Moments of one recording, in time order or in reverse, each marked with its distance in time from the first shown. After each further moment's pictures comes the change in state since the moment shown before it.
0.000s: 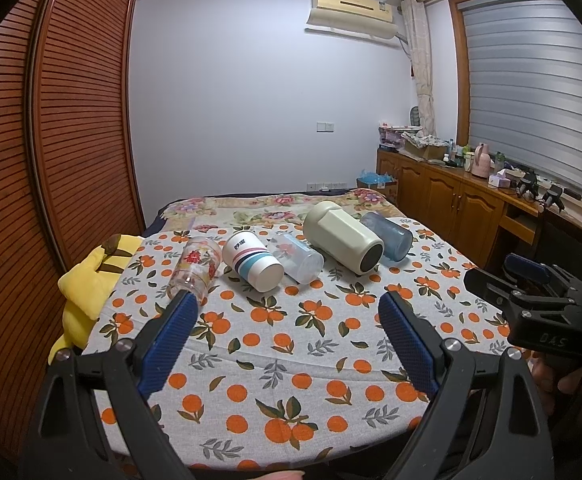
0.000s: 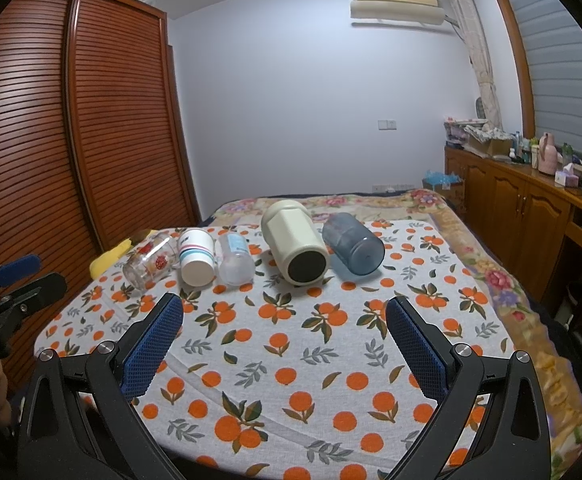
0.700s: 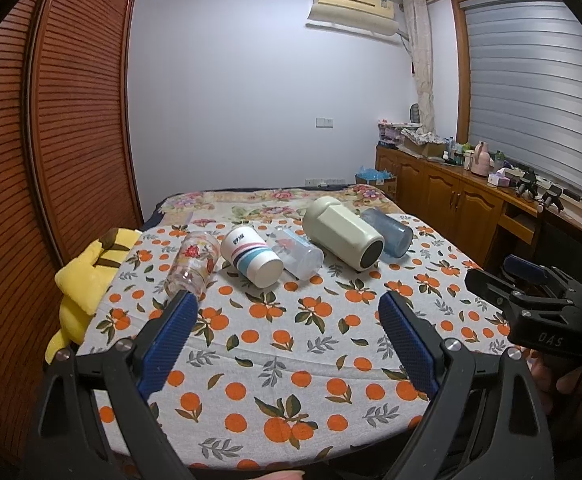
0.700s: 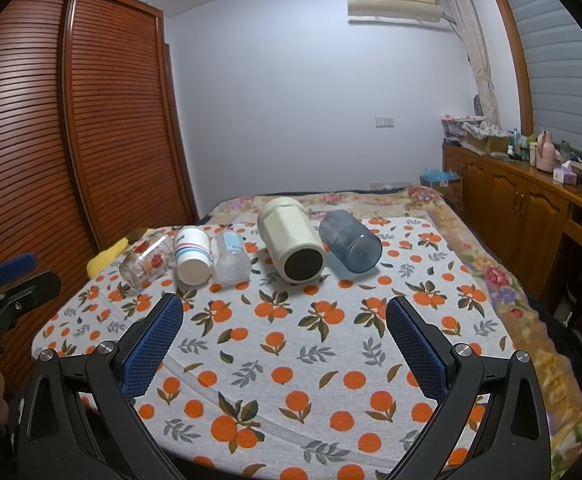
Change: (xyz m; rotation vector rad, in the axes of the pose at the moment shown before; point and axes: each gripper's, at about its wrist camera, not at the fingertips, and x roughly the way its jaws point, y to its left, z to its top) left arm 0.003 0.001 -0.002 -0.011 0.022 -0.006; right arm 0.001 -0.001 -0.003 0.010 0.017 -0.002
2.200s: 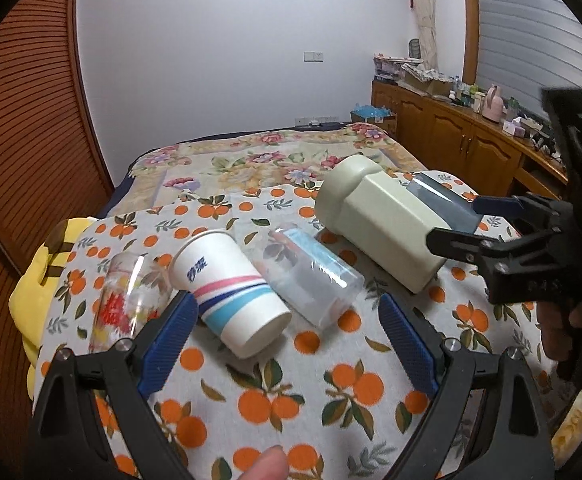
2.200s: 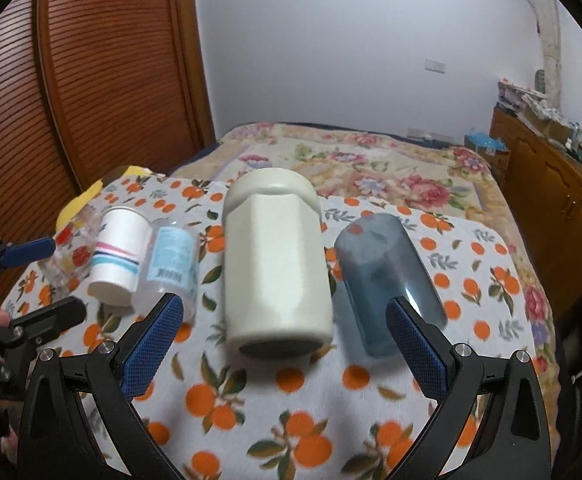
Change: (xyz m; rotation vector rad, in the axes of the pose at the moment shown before) left arm 0.206 0.012 0.052 0.070 0.263 -0.042; right arm 0.219 -0.032 0.072 -0.141 0.338 0.103
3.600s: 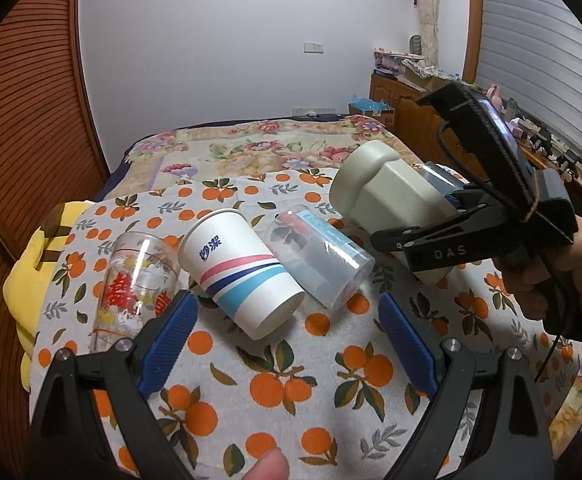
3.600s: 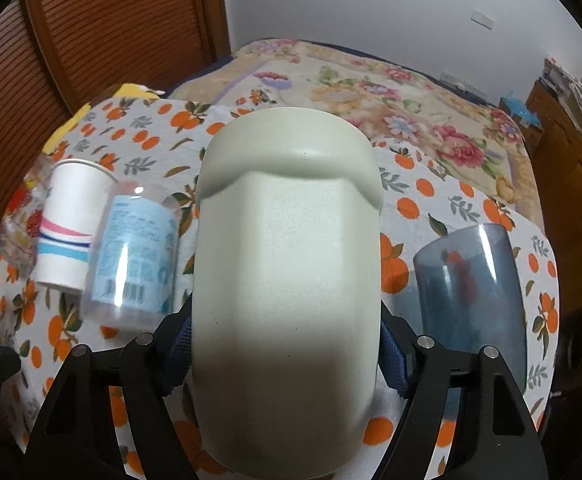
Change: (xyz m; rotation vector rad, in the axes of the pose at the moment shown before) left arm -0.005 0.019 -0.010 -0.029 0.030 -0.032; right arm 0.070 0.019 0.022 -0.103 0.288 0.017
